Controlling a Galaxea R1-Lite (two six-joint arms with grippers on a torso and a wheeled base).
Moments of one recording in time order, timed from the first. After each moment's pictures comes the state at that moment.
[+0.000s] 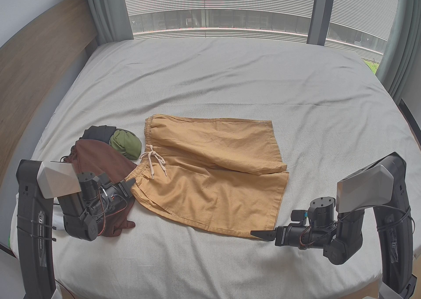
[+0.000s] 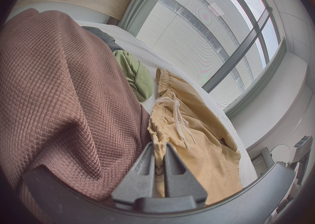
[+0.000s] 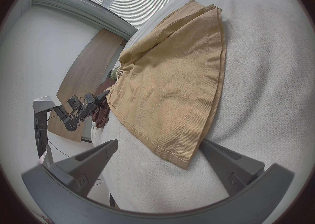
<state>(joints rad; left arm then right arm) -0.01 2.58 -0.78 -1.55 -0.35 -0.51 0.38 2.53 -0.46 -1.48 0.47 0.51</state>
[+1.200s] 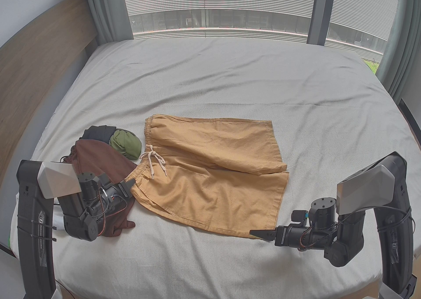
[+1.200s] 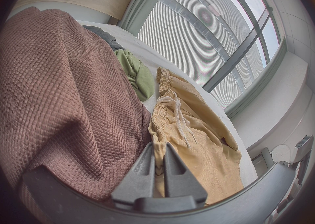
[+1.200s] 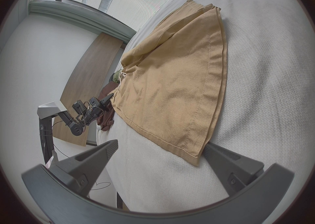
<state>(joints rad) -0.01 2.59 -0.78 -1.55 -0.35 -0.50 0.39 2.51 -0.43 -1.53 0.48 0.59</state>
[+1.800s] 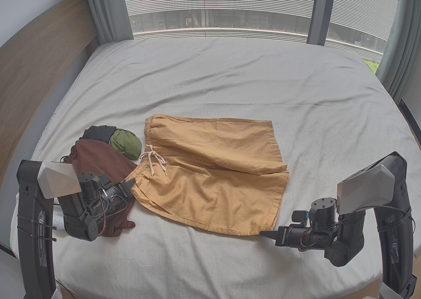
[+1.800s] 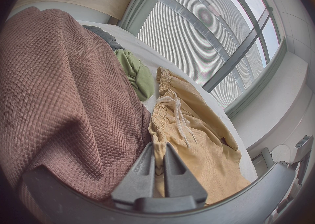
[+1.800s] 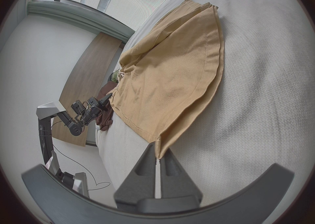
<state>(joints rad) -0.01 2.59 -0.78 -1.55 -0.35 -0.50 0.39 2.52 -0.43 -1.52 0.48 0.59</state>
